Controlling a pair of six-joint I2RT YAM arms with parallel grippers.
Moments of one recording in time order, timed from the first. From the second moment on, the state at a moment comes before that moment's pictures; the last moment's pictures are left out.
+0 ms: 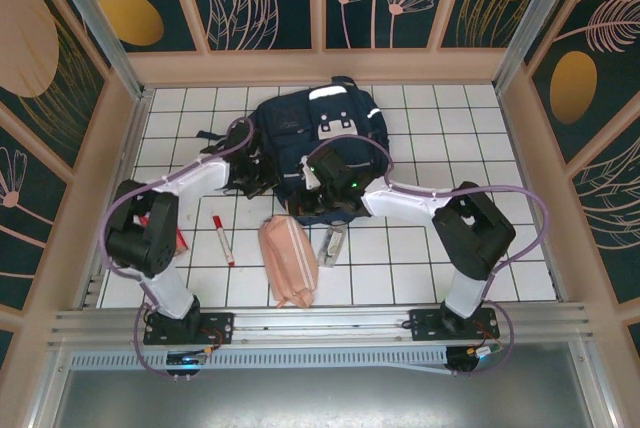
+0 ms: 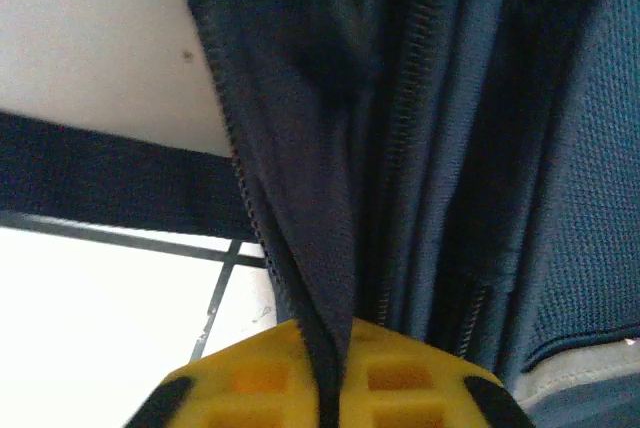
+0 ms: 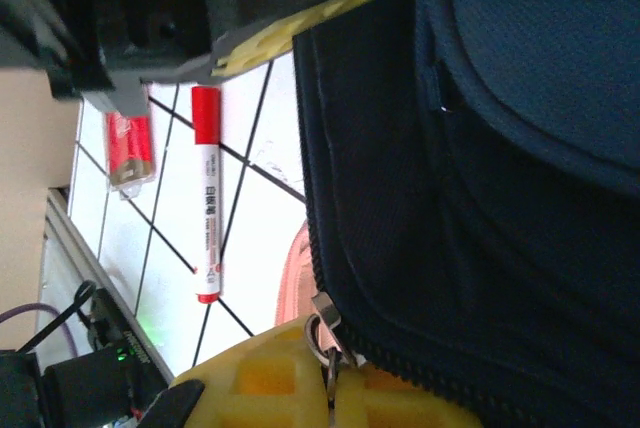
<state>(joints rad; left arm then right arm) -0.37 1.76 1.15 -0.52 0.24 -0.87 0.86 1.76 1.11 -0.17 -0.40 0.69</state>
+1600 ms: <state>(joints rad) -0.41 1.53 0.99 -0.58 0.18 -0.97 0.84 1.82 1.16 -0.16 -0.57 0.63</state>
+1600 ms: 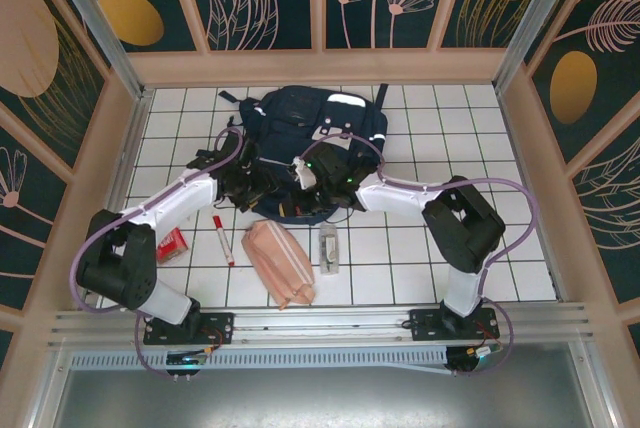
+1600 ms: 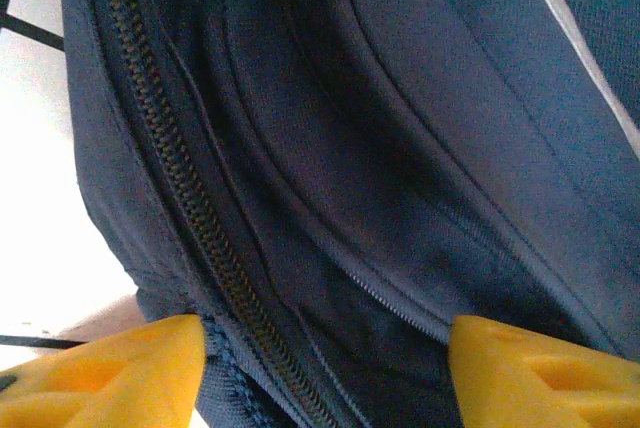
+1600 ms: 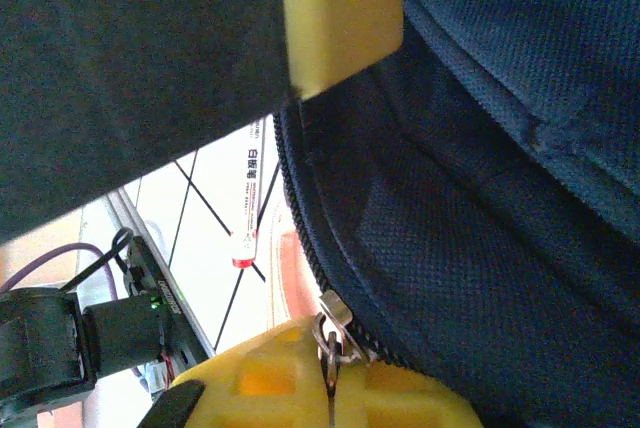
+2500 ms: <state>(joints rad) -0.31 1.79 1.28 -0.73 0.04 -0.56 0.47 1.78 1.12 -0.59 -0.49 0.31</state>
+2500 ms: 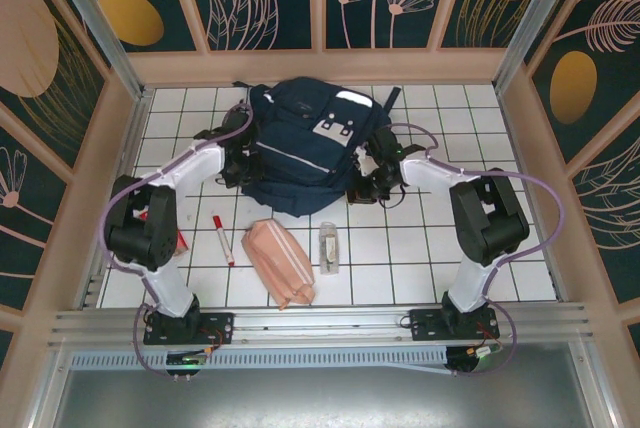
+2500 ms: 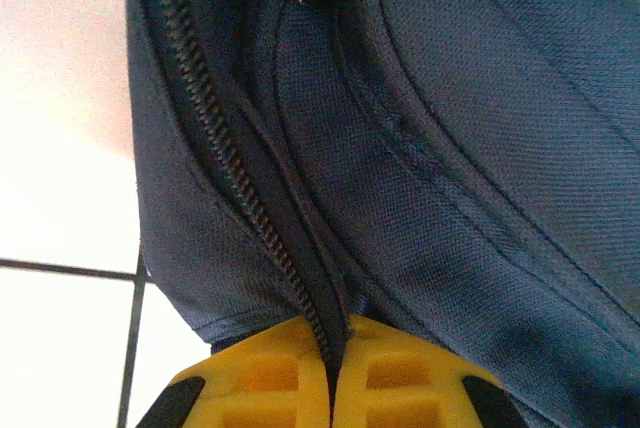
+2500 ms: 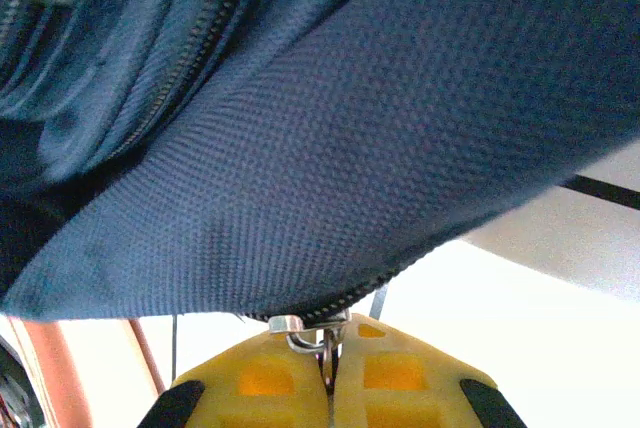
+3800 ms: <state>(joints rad) -0.42 1.65 1.15 -0.72 0.02 -0.72 0.50 1.80 1.14 -0.57 -0.52 0.28</state>
